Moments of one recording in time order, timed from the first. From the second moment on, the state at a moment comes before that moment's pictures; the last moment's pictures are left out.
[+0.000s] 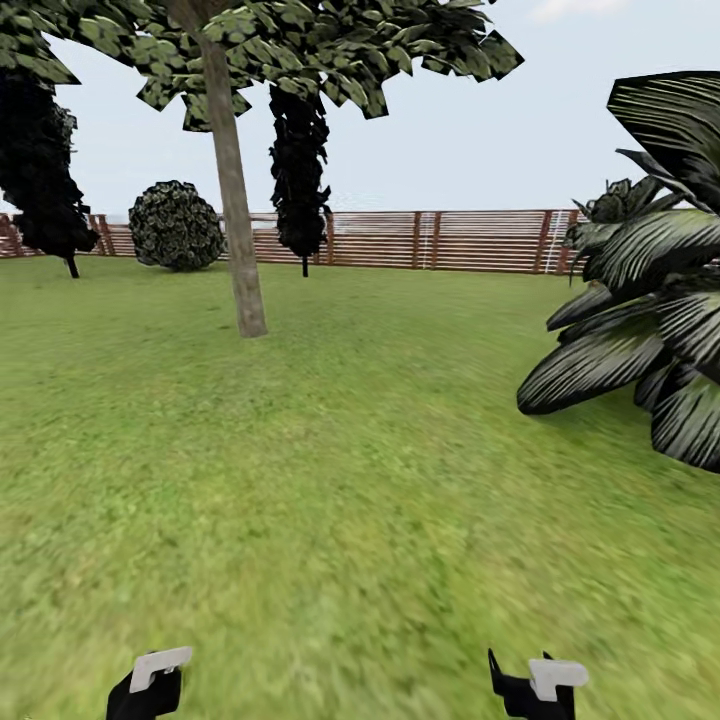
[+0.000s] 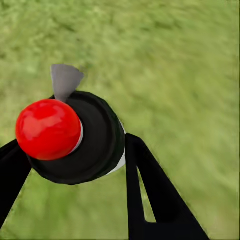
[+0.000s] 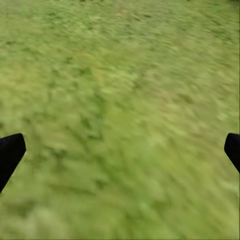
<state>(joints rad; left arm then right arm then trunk) -0.35 0.15 0.06 -0.28 0.10 -0.34 0.06 -0.17 -0.06 -0.06 -0.58 0.00 -0.45 -0.01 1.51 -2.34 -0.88</state>
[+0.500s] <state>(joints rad) -0.35 0.15 0.06 -0.28 0.10 -0.34 0.06 -0.17 -0.06 -0.06 -0.57 0.00 -0.45 -0.01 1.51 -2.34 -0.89</state>
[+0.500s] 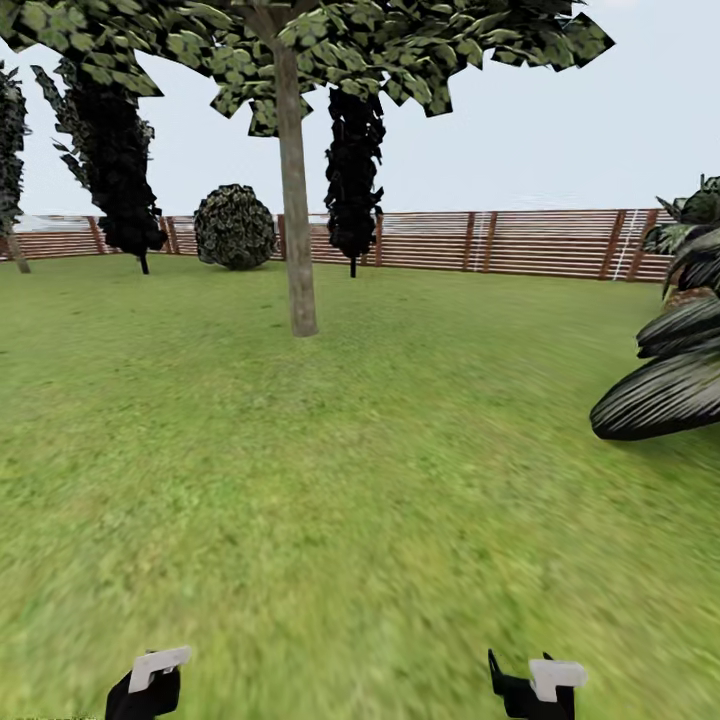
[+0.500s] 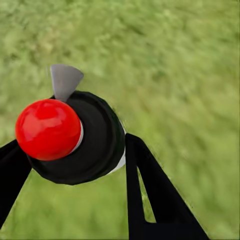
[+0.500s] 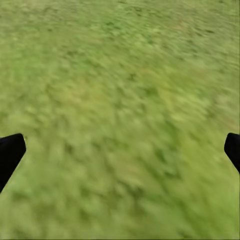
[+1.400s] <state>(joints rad) -0.35 0.15 0.06 -0.28 0.10 -0.34 0.06 -0.17 -0.06 -0.06 -0.57 0.00 -0.45 -0.01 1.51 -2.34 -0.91</state>
